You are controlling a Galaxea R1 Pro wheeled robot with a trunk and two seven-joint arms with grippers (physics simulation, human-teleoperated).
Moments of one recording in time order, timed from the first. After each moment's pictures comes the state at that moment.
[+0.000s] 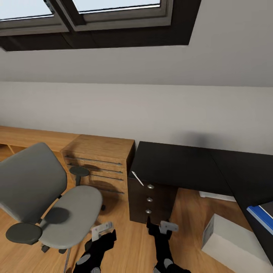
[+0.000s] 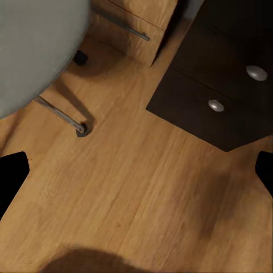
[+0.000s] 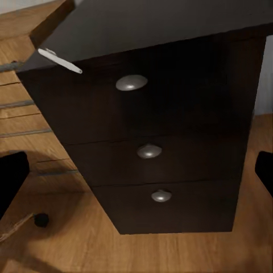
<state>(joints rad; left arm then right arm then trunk) -0.08 0.03 -0.46 -1.44 0.64 0.33 0.68 -0.50 0.13 0.91 -0.35 -0.82 -0.74 -0.38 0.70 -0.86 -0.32</state>
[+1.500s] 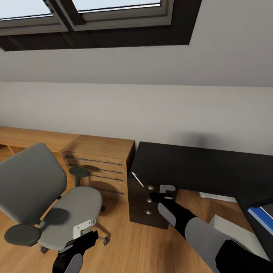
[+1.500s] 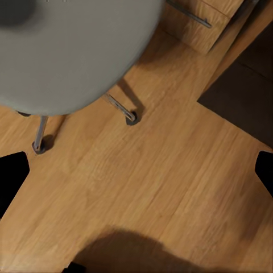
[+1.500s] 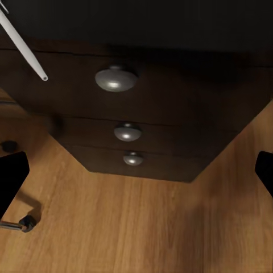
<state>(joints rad) -0.08 0.05 -0.24 -1.47 0.64 0.53 0.68 -0.83 0.07 0.75 -0.43 -0.82 0.13 -0.39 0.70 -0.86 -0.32</state>
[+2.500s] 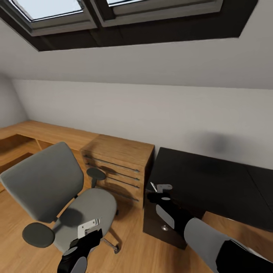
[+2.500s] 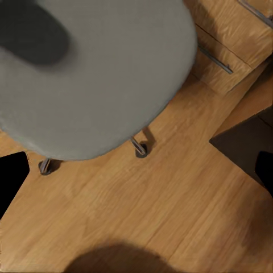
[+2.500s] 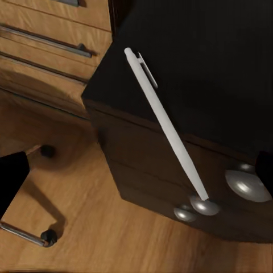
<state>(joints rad) -0.08 0.06 -0.30 -1.47 0.64 0.46 0.69 -0.83 0.07 0.83 -0.45 -0.80 0.12 -0.38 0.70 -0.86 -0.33</state>
